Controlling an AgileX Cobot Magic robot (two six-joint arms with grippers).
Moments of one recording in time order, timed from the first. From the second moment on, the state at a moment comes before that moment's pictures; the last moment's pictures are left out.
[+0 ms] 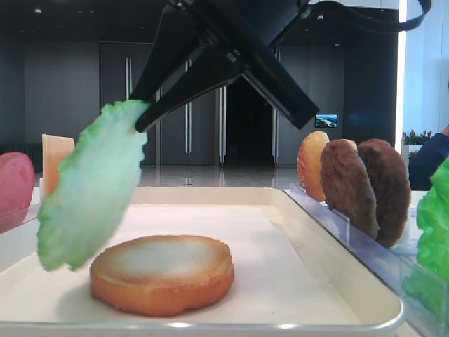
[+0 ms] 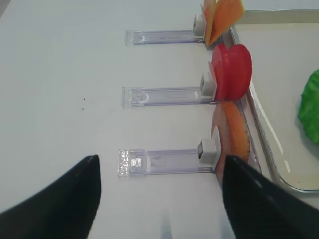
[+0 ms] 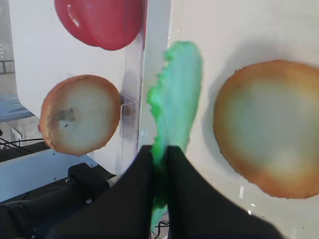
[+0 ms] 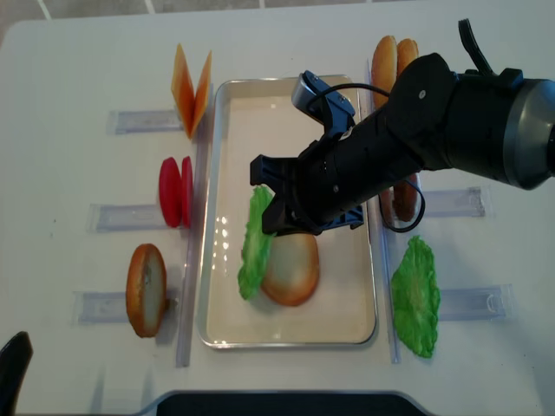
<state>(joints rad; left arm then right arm) 0.01 -0.02 -0.47 0.01 1.11 0.01 0.70 1.72 -1.05 1.07 0.65 -0.19</state>
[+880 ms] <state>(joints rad) 0.01 -0.02 -0.47 0.01 1.11 0.01 0.70 1.72 -1.05 0.79 0.66 -0.11</state>
